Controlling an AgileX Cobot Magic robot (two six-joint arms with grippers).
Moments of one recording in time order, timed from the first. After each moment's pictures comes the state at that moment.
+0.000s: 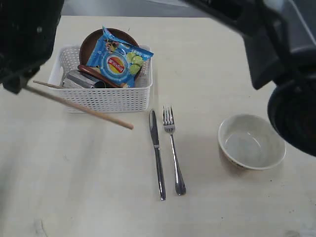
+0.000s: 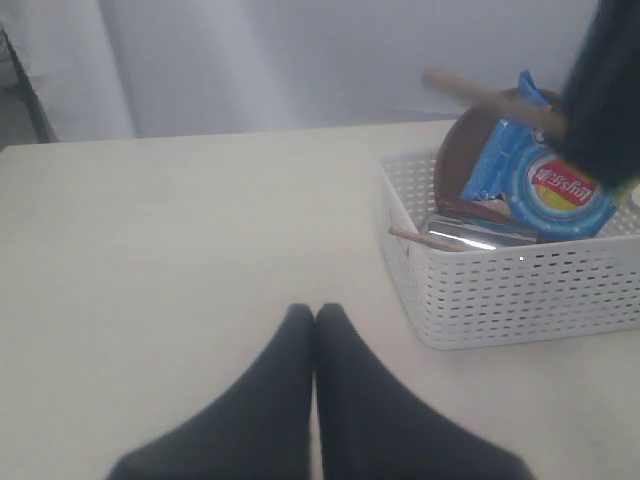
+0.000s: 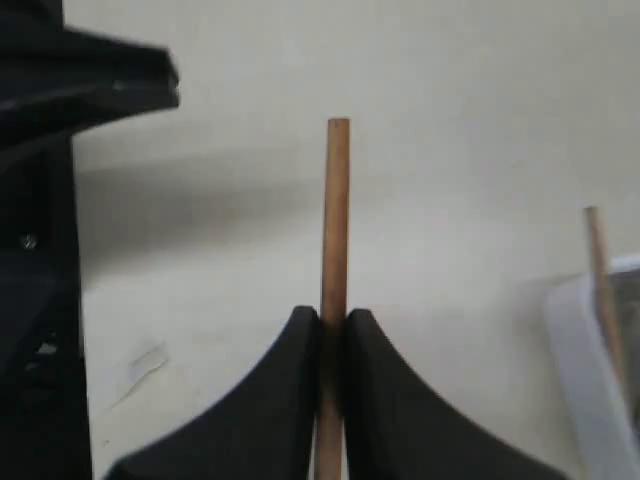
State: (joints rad) left arm -0.11 0.00 0.00 0.05 0.33 -0.04; right arm 1.01 2.18 -2.17 0.34 1.21 -0.46
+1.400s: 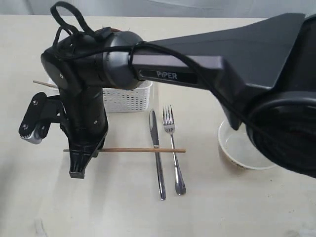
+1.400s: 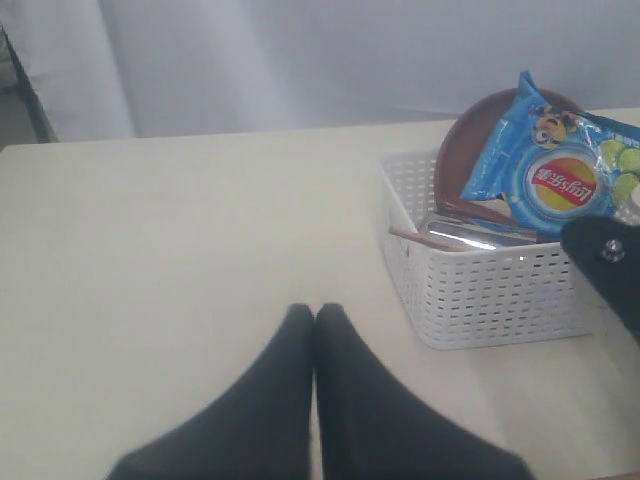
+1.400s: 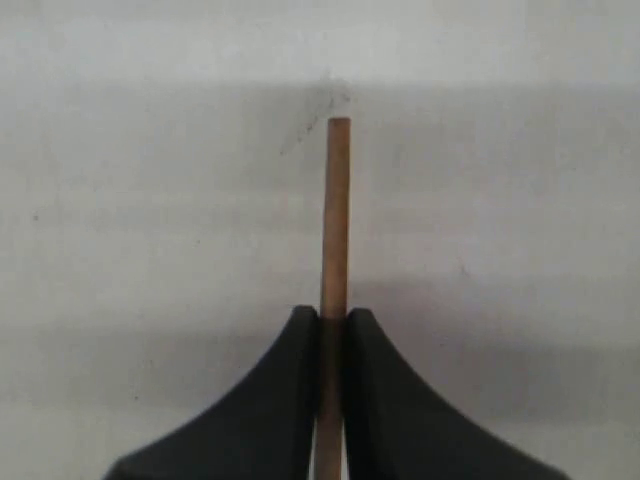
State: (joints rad) left arm -0.11 0.00 0.00 0.05 0.33 -0.04; right arm 1.06 2.23 -1.72 0.08 1.03 -0.56
